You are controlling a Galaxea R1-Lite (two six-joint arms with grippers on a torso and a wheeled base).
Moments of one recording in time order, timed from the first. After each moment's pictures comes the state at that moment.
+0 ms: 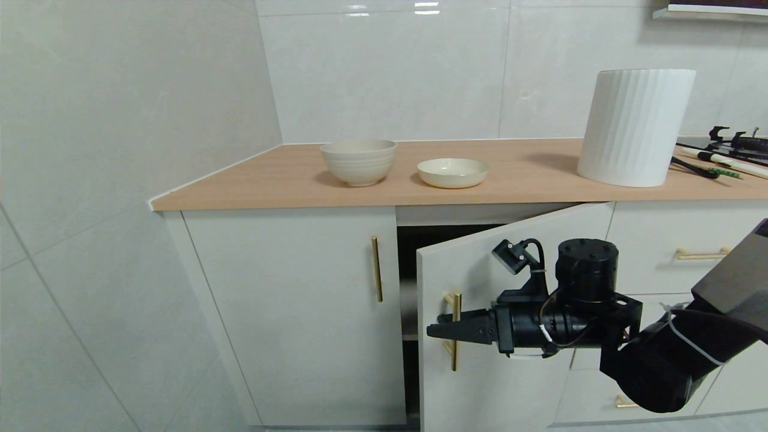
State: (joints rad) left arm -0.01 0.11 -0.31 0.13 -0.36 -0.16; right arm 0.56 2.04 -0.70 -1.16 0.89 0.55
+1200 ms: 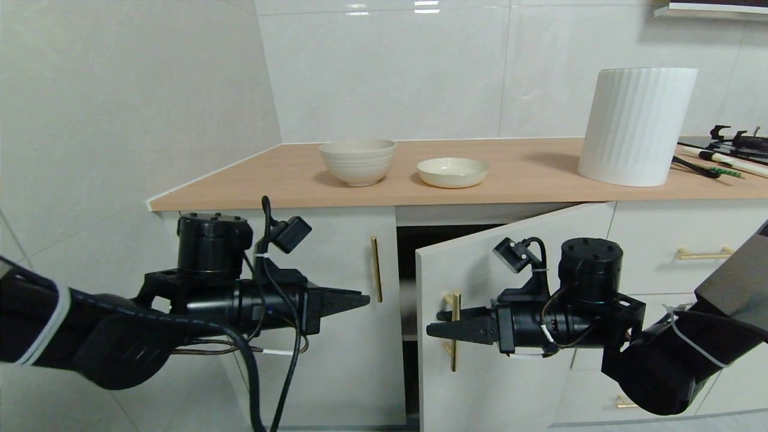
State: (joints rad) left arm -0.32 1.81 -0.74 -0.60 -0.70 -0.17; right arm 0.56 2.03 -0.69 -1.18 0.89 0.54
